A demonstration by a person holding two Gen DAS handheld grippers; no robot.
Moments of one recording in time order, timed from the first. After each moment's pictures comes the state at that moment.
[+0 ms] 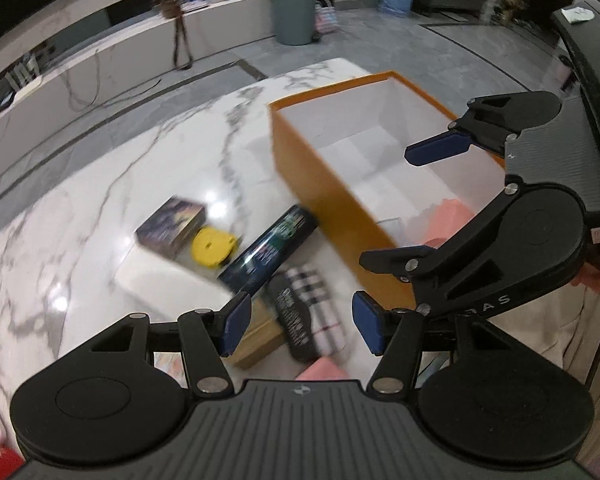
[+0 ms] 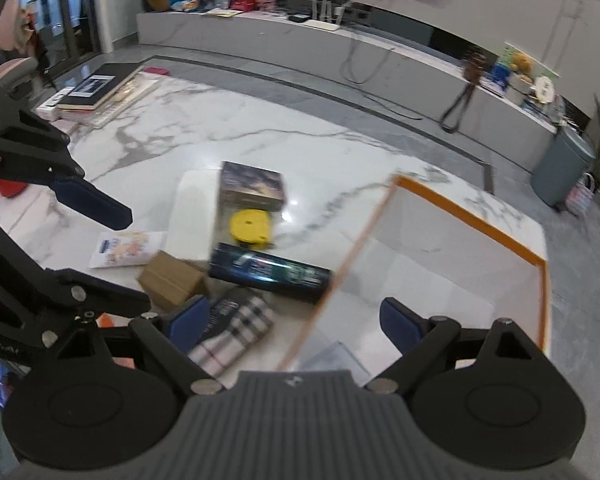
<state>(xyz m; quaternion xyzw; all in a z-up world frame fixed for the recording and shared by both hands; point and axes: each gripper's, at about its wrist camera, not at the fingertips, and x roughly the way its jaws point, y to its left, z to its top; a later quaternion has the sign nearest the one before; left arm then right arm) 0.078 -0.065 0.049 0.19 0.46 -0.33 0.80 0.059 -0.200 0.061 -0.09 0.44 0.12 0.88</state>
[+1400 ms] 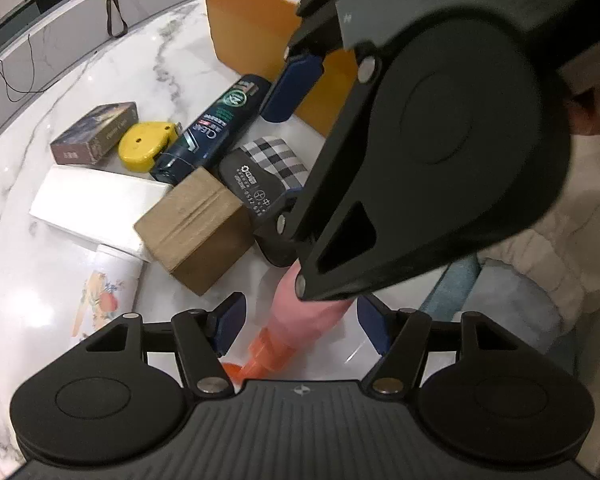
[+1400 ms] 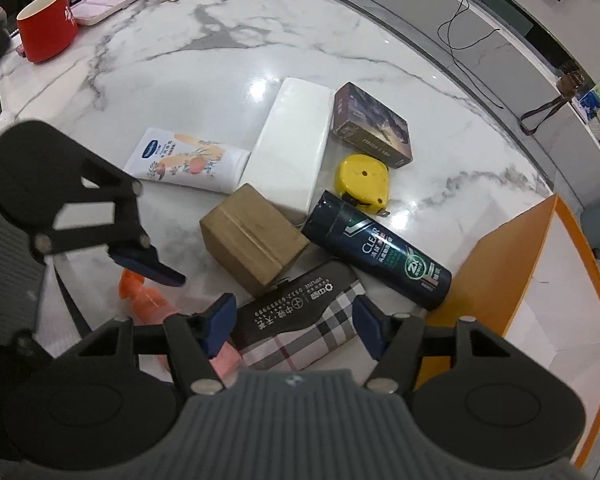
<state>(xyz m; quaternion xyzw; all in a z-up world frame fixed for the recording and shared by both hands) 0.048 -0.041 -0.068 0.26 0.49 -0.40 0.73 0.092 -0.096 -0.020 -0.22 0.52 0.20 0.80</state>
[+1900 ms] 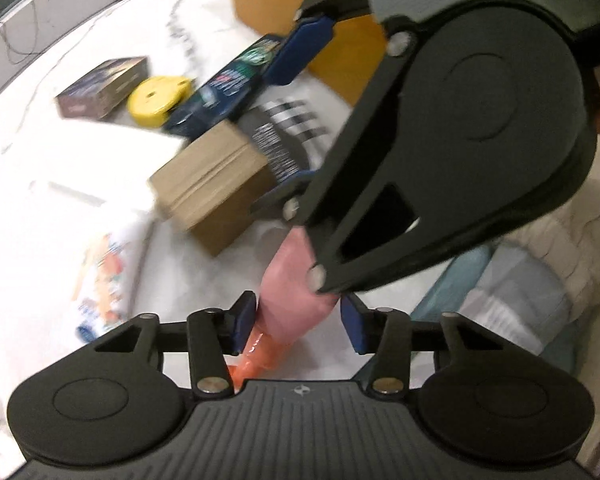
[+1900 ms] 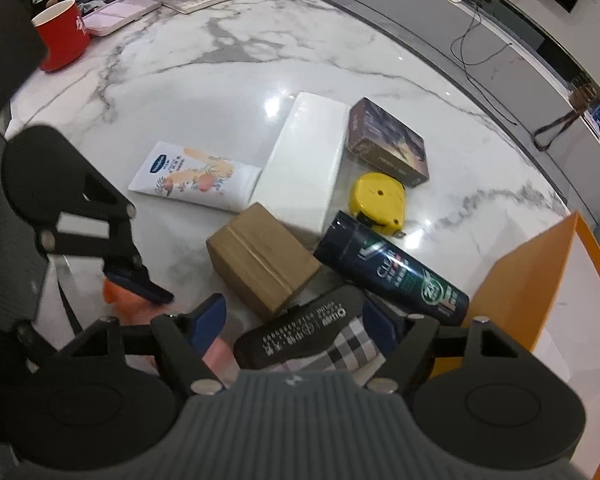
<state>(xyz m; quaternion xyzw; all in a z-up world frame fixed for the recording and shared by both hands) 0.063 -0.021 -0.073 0.26 0.54 -0.37 0.71 0.099 -0.091 -0.029 -0.22 0.50 0.23 0.81</state>
